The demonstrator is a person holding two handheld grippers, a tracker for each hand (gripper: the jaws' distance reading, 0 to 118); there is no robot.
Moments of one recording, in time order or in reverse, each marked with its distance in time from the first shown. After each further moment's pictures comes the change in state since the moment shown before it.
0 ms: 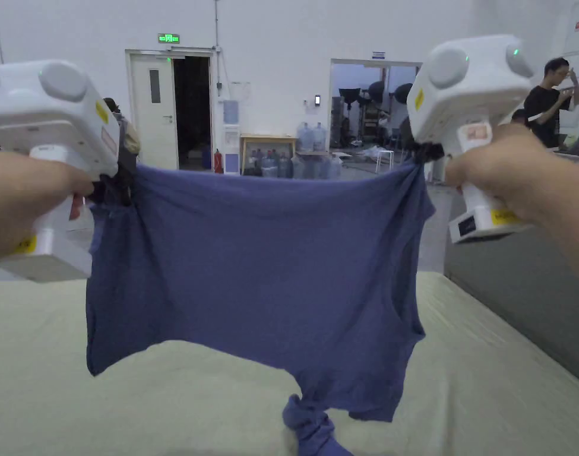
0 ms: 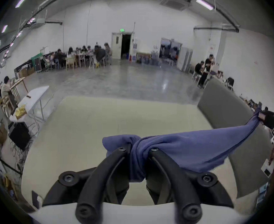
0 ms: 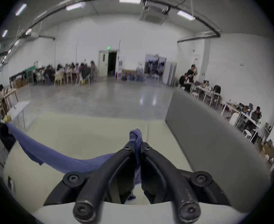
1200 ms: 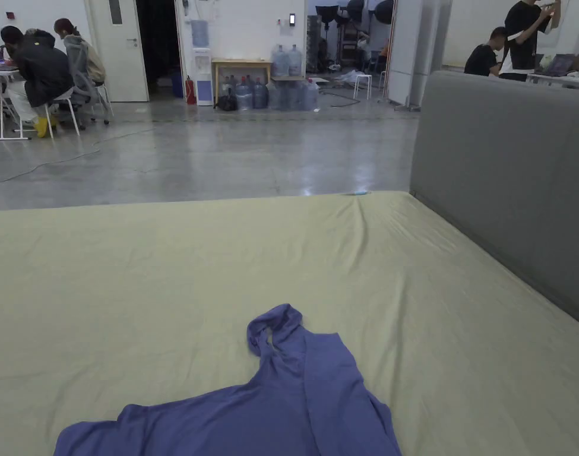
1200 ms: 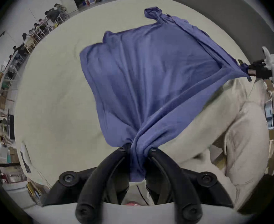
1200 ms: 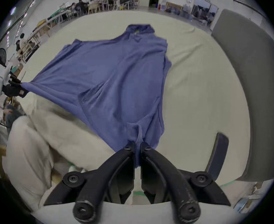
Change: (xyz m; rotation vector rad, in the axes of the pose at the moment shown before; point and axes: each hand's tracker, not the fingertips) left arm -0.047 -0.546 0.081 -0.624 -0.083 -0.369; right arm -0.004 -0.534 0.143 -0.628 0.325 0.242
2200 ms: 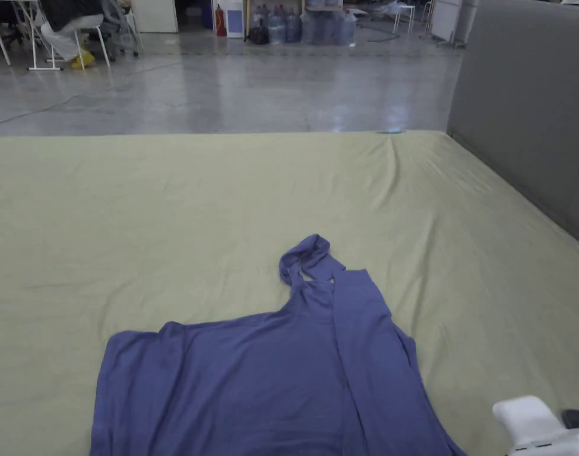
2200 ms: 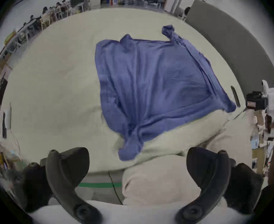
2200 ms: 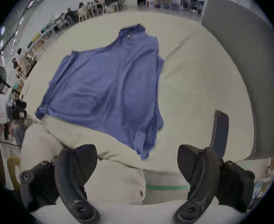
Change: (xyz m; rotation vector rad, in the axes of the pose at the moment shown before) left arm 0.001 -0.058 0.028 0.124 -0.121 0.267; right arm -0.005 -0.021 0.059 0.048 0.038 -0.177
